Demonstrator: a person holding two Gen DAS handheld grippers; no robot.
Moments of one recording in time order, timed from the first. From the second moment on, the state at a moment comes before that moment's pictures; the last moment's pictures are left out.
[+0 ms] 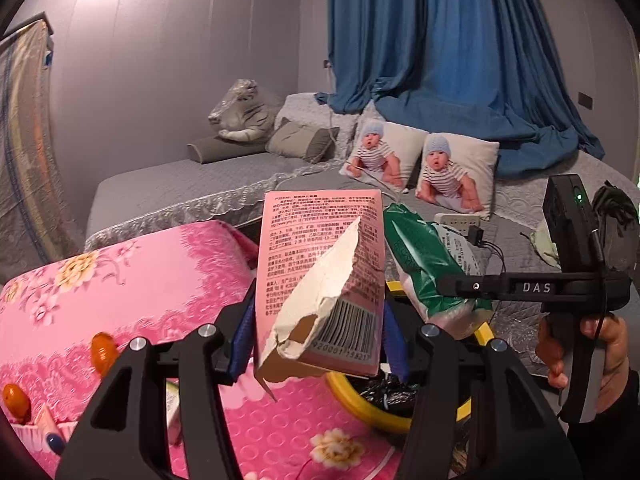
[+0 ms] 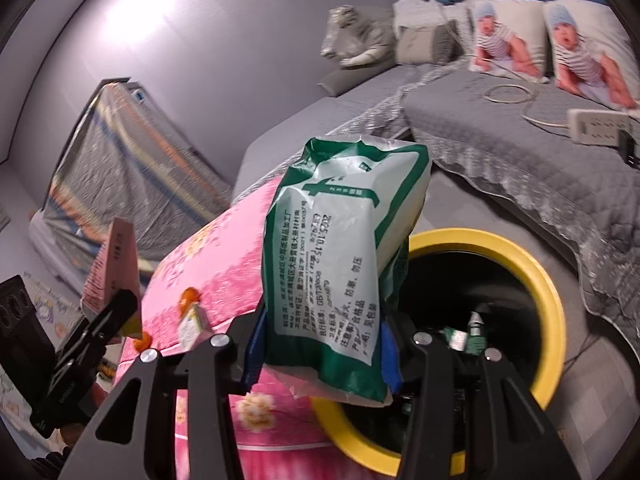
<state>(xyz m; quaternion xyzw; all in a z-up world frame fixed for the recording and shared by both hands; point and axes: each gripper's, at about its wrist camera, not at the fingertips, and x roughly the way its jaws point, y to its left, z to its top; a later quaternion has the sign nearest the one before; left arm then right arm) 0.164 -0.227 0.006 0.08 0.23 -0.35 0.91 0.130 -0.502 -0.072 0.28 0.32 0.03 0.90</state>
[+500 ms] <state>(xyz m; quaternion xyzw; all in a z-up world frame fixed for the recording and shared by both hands) 0.194 -0.311 -0.065 0.10 0.29 -0.38 0.87 0.116 -0.548 -0.137 0.31 0.35 -0.05 0.88</state>
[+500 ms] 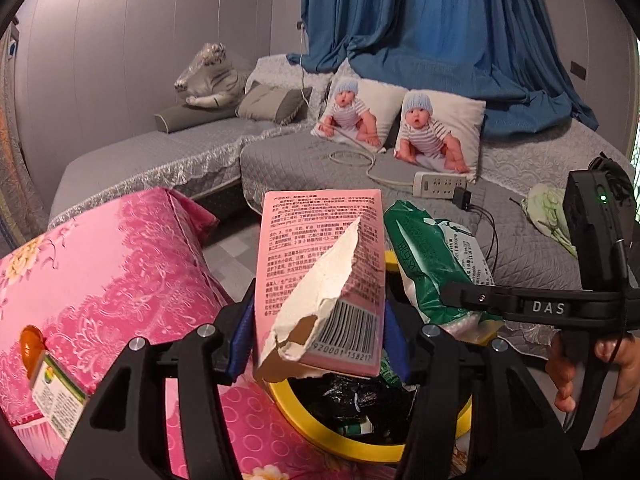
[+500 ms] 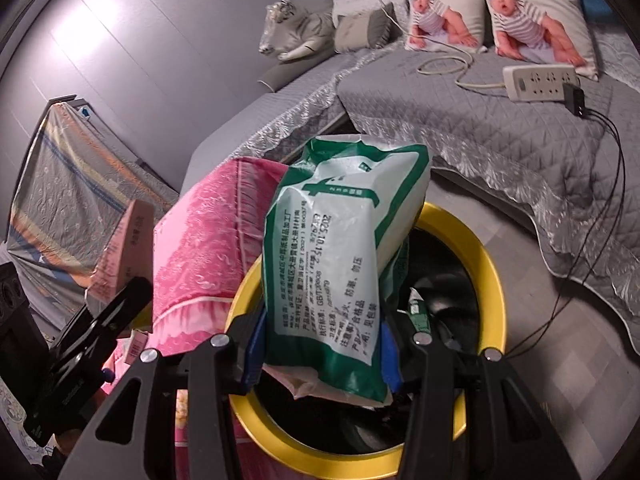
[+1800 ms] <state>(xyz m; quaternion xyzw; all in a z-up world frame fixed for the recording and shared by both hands) 0.207 -0.131 -0.044 0.01 0.32 -0.23 0.92 0.164 -0.422 -0.075 0.13 0.34 0.12 0.92</state>
